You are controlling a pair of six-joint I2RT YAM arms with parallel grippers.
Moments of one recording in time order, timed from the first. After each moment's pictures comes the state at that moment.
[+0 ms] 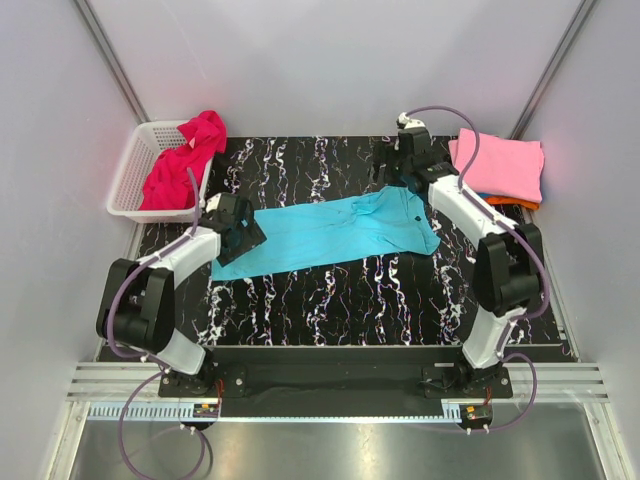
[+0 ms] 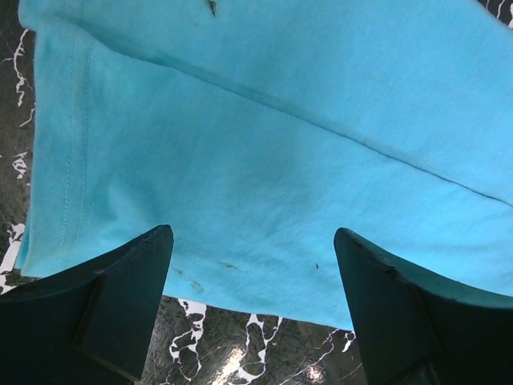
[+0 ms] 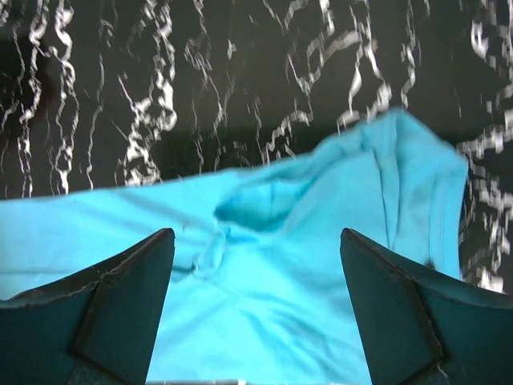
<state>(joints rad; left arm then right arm) -0.25 1.53 0.90 -0.42 -0.22 -0.79 0.33 1.86 1.52 -0.27 0.05 0.32</state>
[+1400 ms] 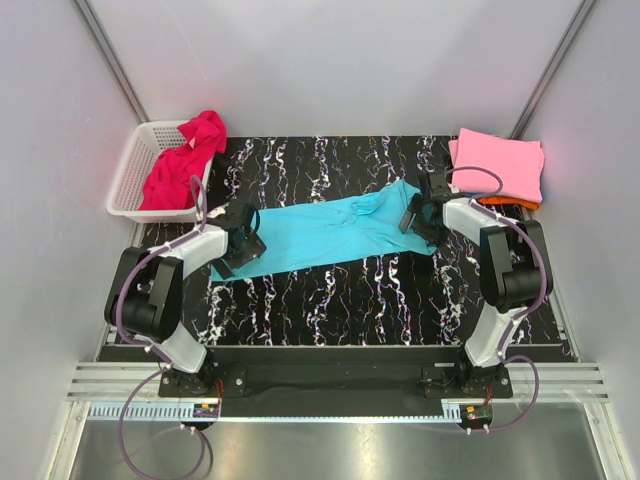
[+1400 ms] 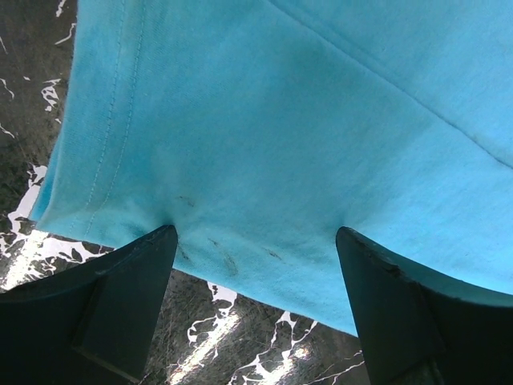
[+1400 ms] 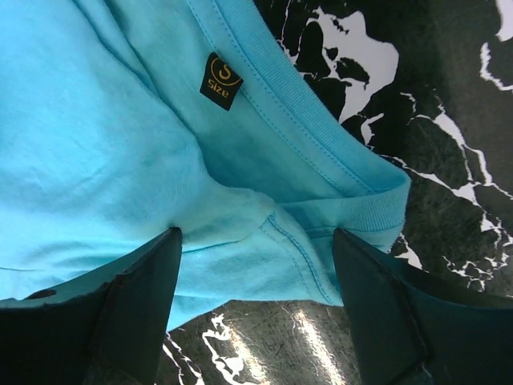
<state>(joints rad) -0.27 1.61 0.91 -0.55 -0.27 -0.94 0.18 1.82 1.17 -0.44 0.14 0.62</state>
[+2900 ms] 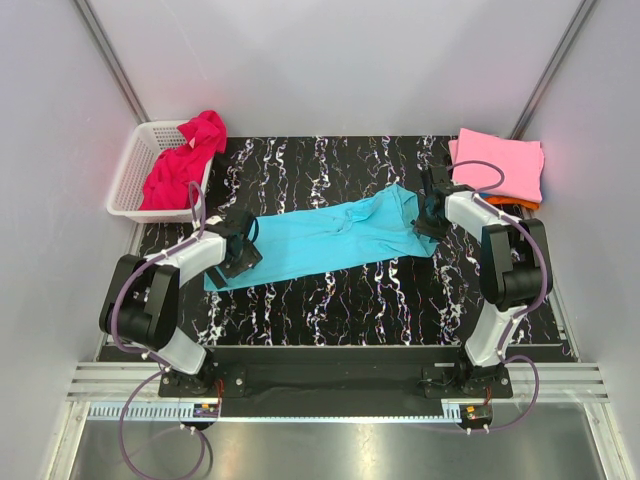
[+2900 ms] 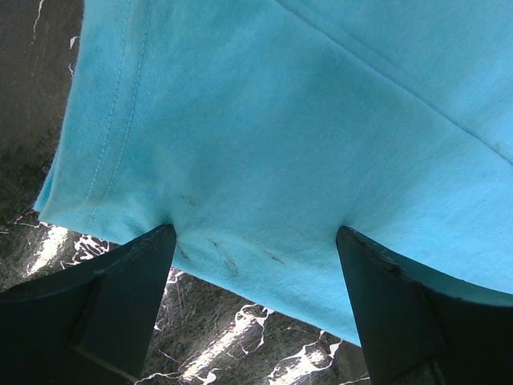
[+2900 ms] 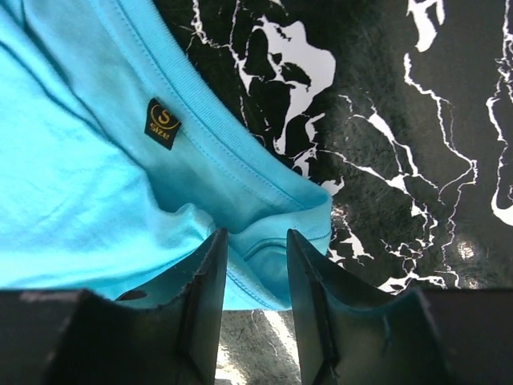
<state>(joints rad) -0.29 1.56 0.85 -0.61 -0.32 -0.95 0.17 1.84 1.24 -0.58 0.20 0.55</state>
